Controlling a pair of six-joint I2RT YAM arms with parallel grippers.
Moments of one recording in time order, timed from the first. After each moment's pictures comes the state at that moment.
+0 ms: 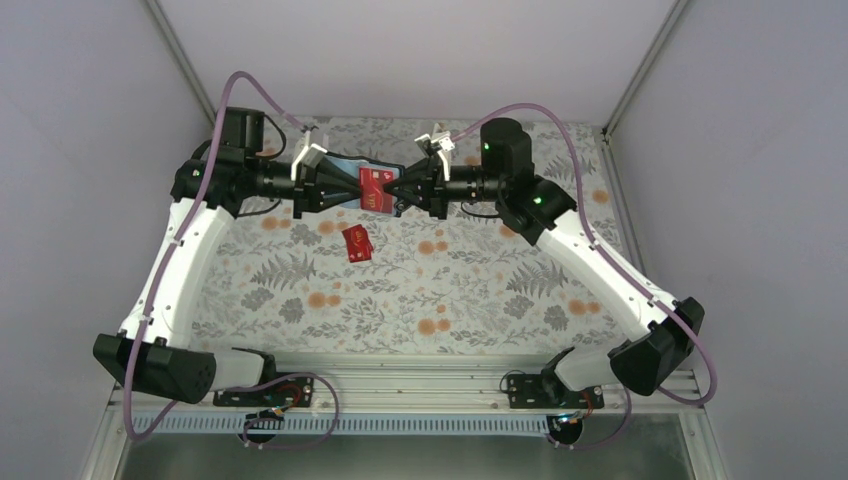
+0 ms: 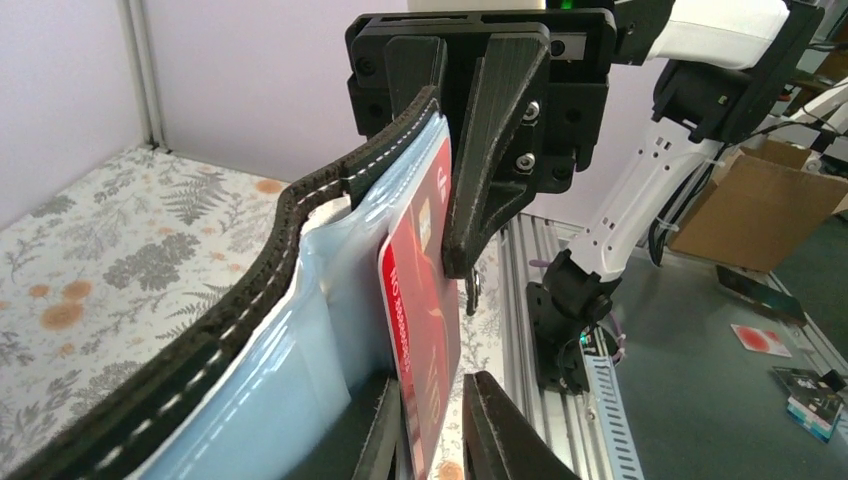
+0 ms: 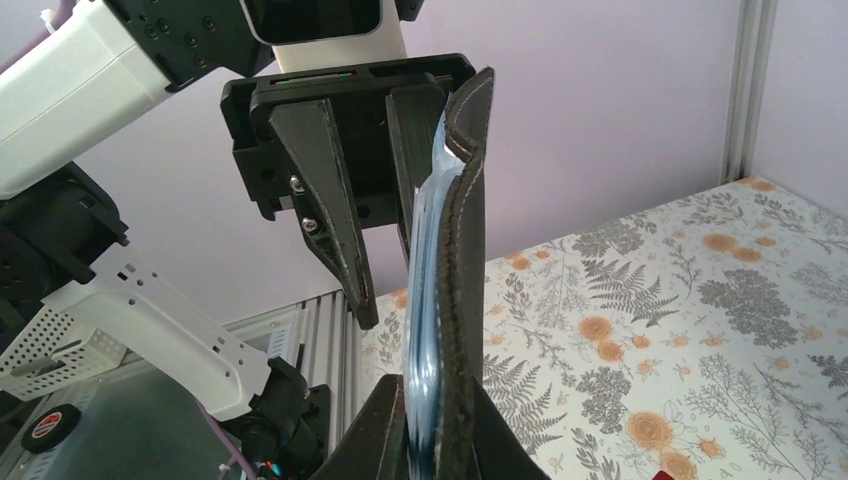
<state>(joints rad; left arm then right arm) -0.19 1.30 1.51 -0.95 1.26 0.50 0.67 1.39 1.43 -0.27 -0.81 0.10</state>
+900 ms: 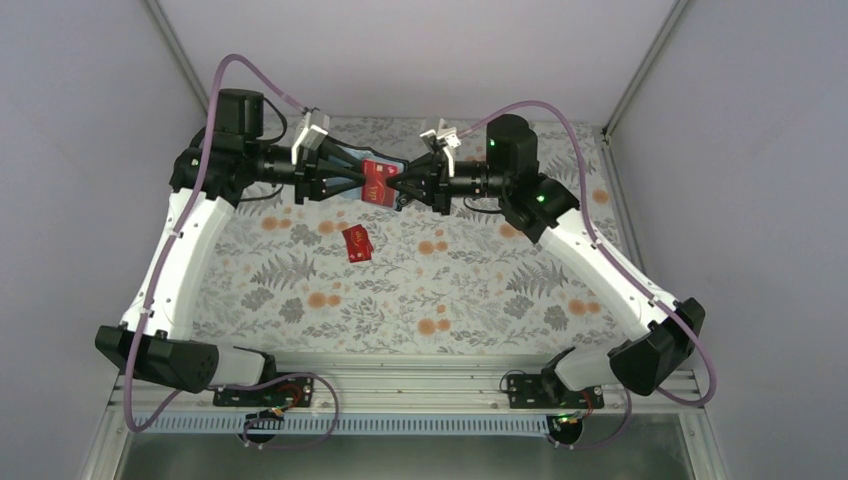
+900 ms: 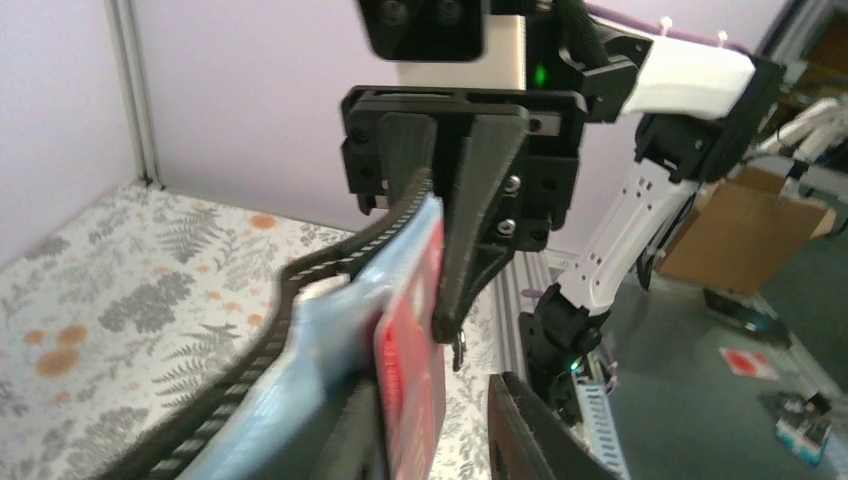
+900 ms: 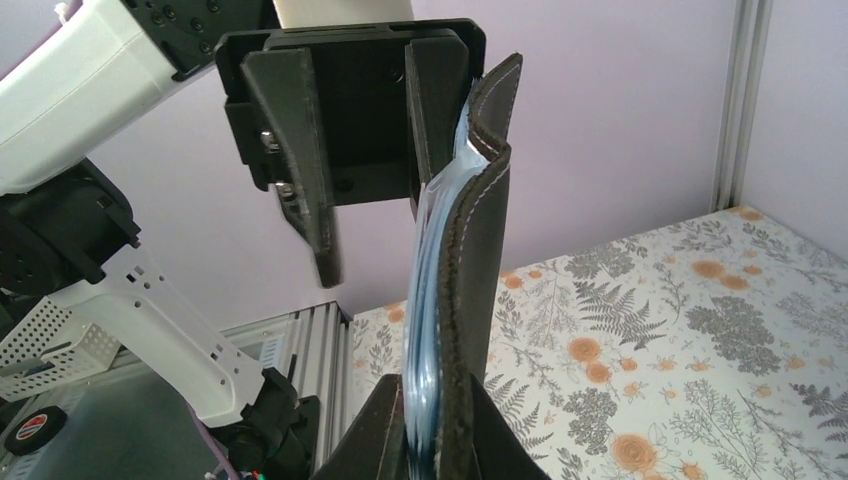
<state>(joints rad) -0.22 1.35 1.62 -0.91 1.28 0.40 0.65 1.39 1.43 -0.23 -0.84 0.09</state>
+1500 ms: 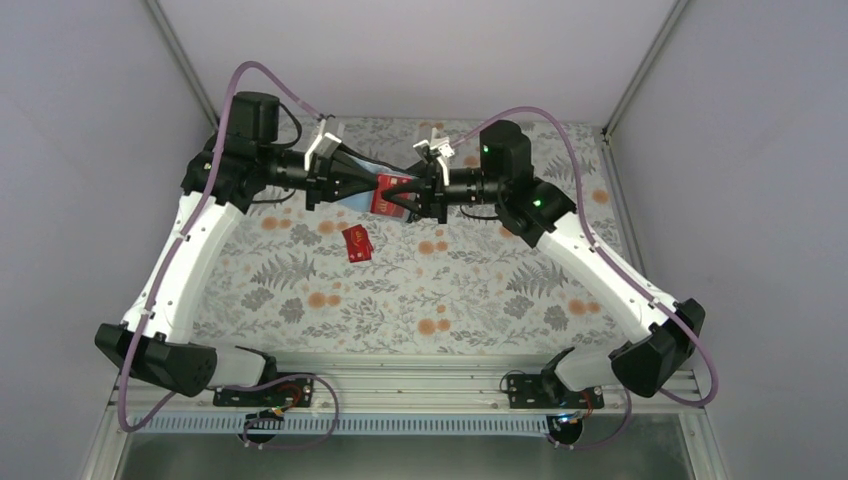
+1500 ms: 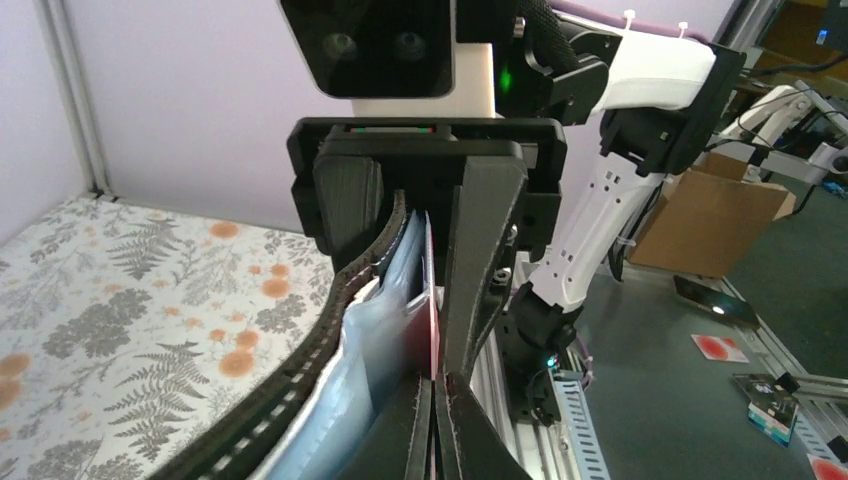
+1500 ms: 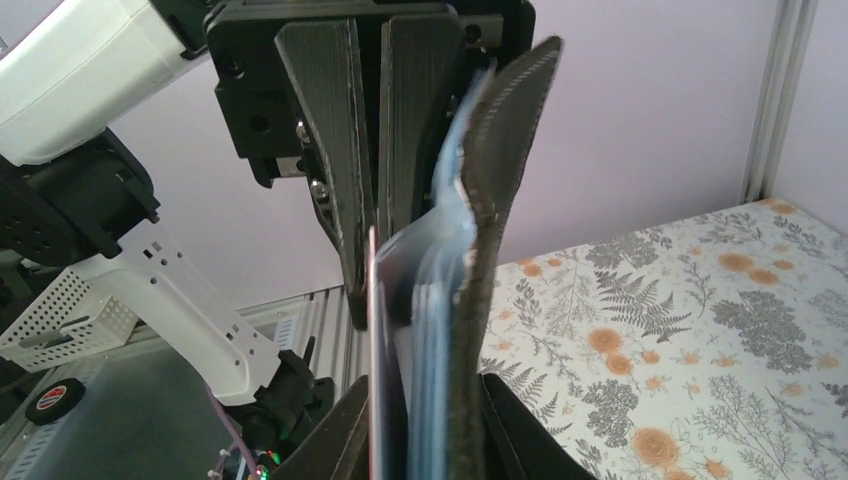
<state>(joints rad) -0.28 1.35 1.60 -0.85 1.28 0.36 0.67 1.38 1.42 -0.27 -0.84 0.06</state>
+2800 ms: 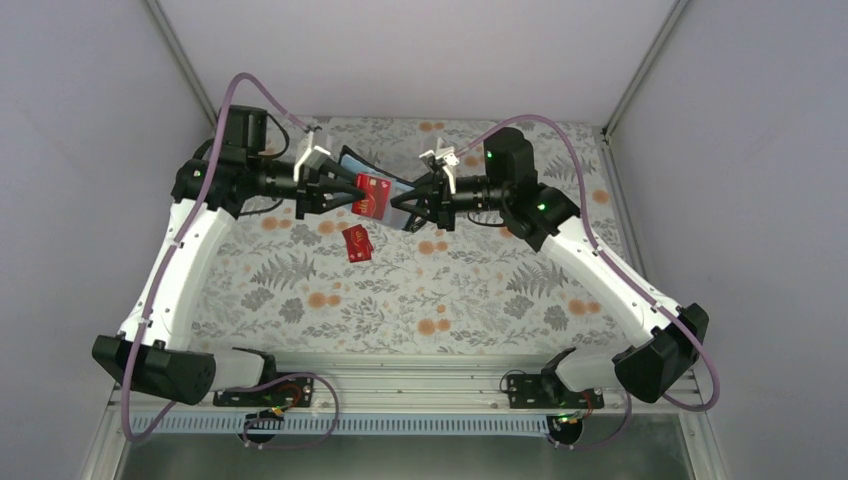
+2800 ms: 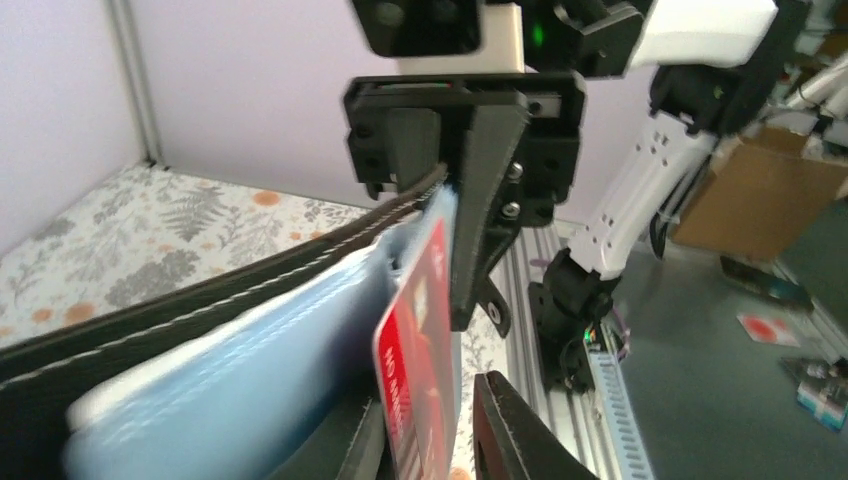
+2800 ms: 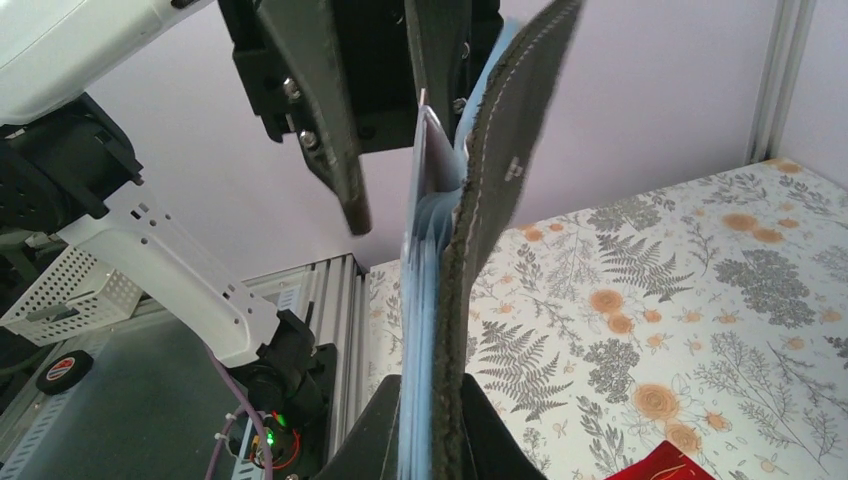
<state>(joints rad) -0.19 1.30 1.53 -0.94 1.25 0.51 0.64 1.34 1.35 -0.31 -0.87 0.01</state>
